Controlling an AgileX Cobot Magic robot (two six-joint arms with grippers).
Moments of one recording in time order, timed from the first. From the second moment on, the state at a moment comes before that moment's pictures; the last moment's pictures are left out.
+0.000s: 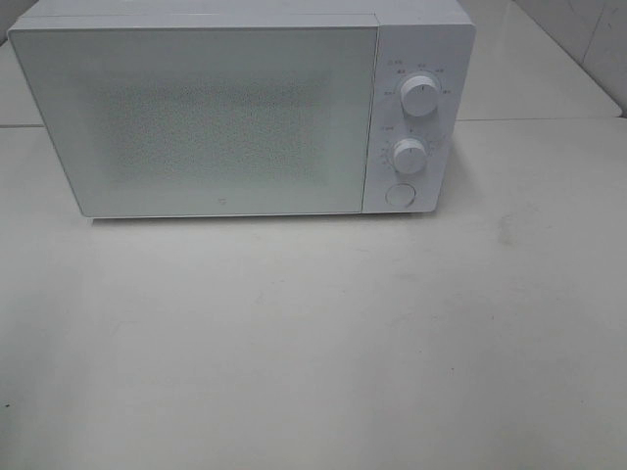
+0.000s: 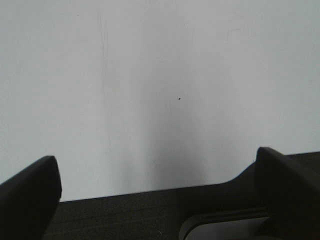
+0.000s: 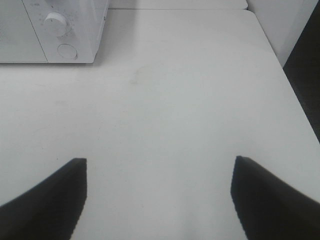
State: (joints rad) left arm -0.17 0.50 -0.50 0.03 1.04 -0.07; right arm 0.04 0.00 -0.51 -0.08 1.04 0.06
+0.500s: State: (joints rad) left arm -0.16 0.36 -0.50 -0.03 1.03 -0.07; right arm 0.04 0.00 -0.51 -0.08 1.04 0.06
